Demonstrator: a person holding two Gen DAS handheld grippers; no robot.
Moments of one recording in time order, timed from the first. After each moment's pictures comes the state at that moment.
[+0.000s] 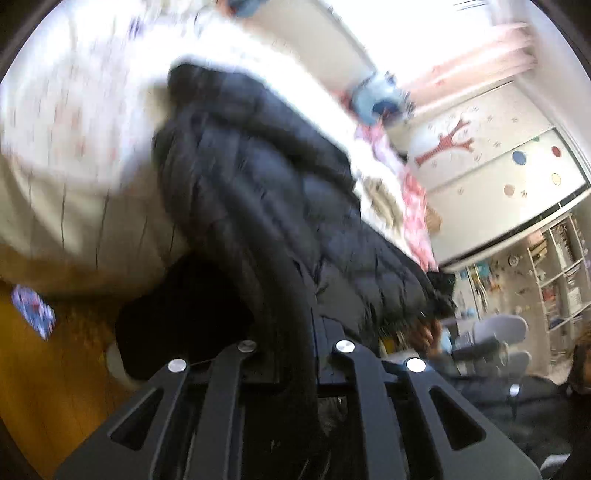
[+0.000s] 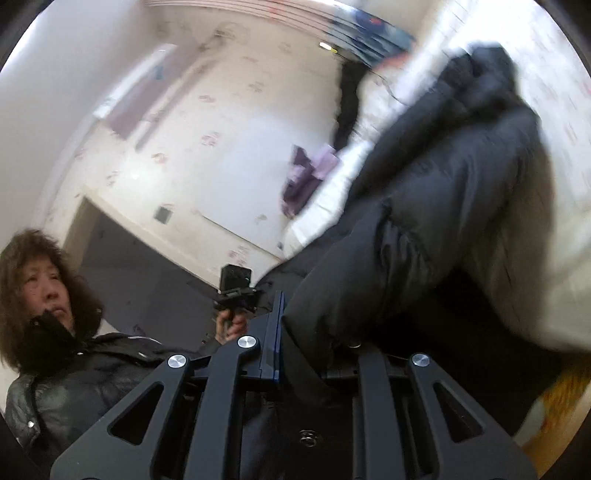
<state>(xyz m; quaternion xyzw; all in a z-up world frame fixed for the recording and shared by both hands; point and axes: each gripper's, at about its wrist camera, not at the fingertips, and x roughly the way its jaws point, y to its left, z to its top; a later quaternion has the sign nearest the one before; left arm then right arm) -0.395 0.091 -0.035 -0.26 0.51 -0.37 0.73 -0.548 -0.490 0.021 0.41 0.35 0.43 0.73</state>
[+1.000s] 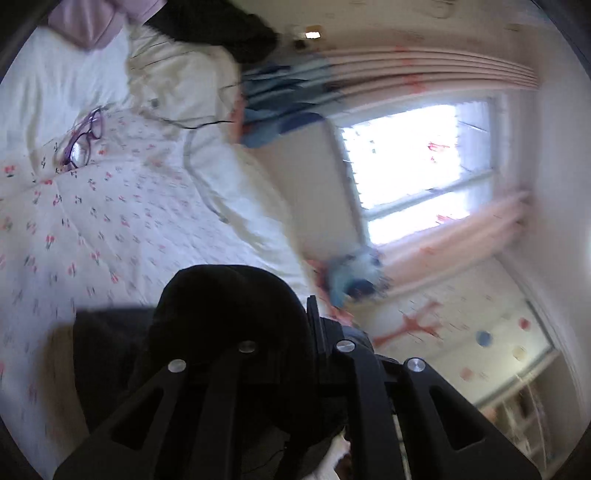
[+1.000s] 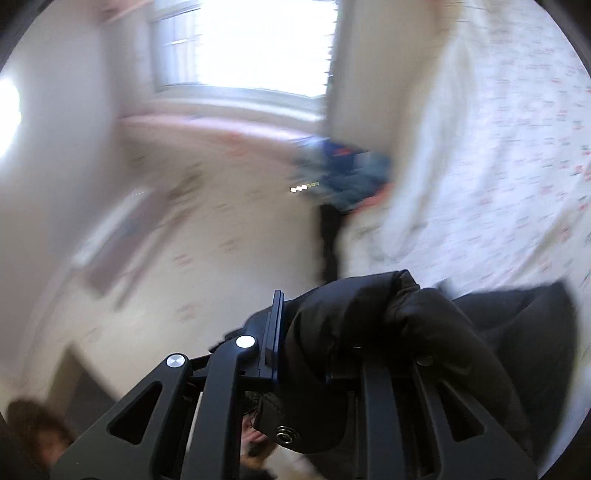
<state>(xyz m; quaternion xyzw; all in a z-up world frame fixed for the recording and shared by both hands) -0.041 0.077 0.001 -0.49 0.30 -0.28 0.77 -0.189 -0.591 0.042 0.54 0.18 0.27 0.77</state>
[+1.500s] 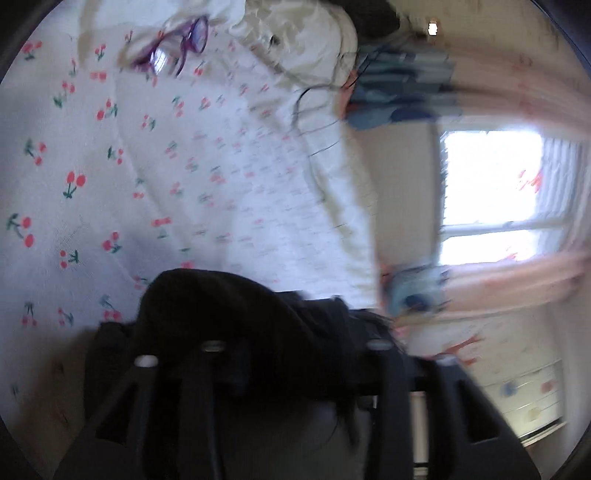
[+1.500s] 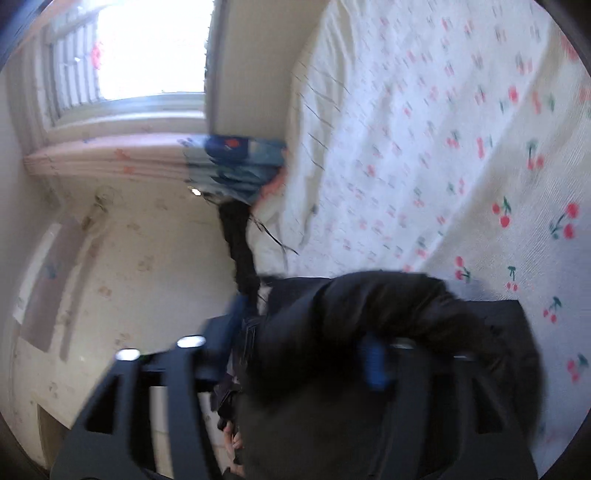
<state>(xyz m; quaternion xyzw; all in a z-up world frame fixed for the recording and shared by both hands) 0.004 0.077 -0.096 -0.56 0.39 -0.20 0.70 -0.125 -0.603 -0.042 0.58 0.28 0.17 0.74</state>
